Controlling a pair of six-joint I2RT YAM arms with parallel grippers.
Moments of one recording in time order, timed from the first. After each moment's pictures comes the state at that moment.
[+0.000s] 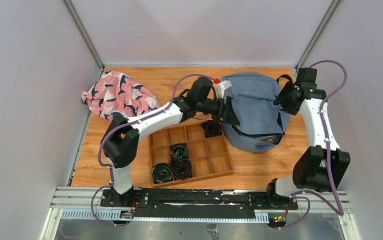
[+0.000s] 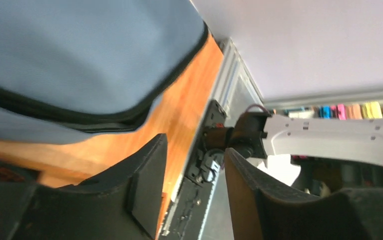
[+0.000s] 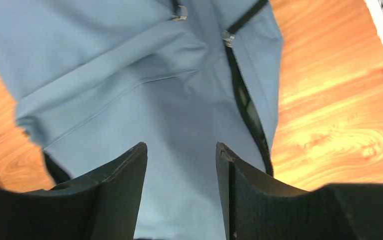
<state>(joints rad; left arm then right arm) -0.83 1.88 1.46 -0.03 0.71 -0.69 -0.19 1.47 1.30 -0.78 -0.02 0.40</state>
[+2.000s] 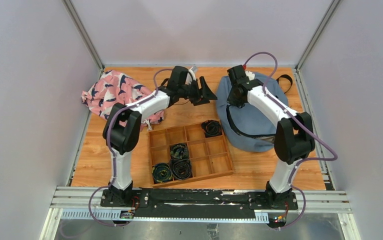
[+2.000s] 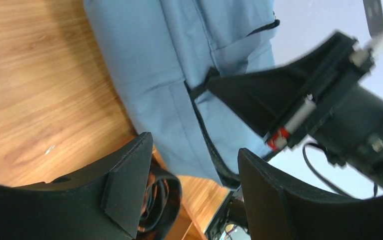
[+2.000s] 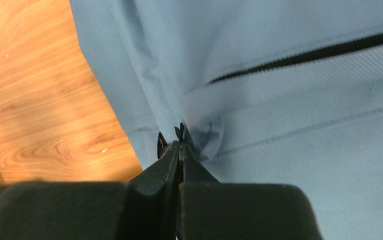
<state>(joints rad) -0.49 1.95 1.45 -0.04 0.58 -0.83 0.38 1.83 1.52 -0.69 0.26 0.68</state>
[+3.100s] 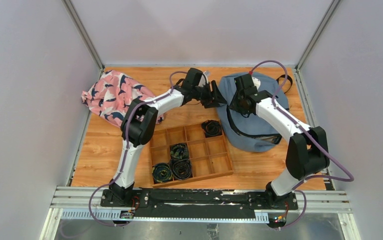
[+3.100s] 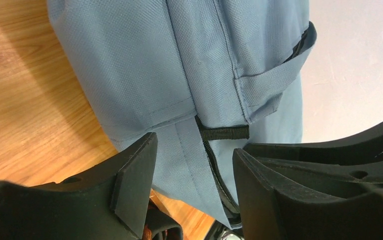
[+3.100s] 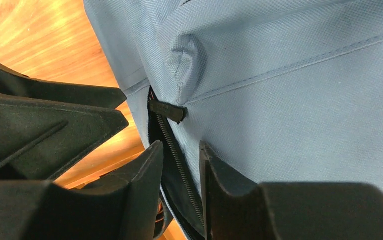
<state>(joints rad) -0.57 2.23 1.73 -0.11 0.60 -0.88 0.39 1.58 1.24 -0.56 0.21 0.69</state>
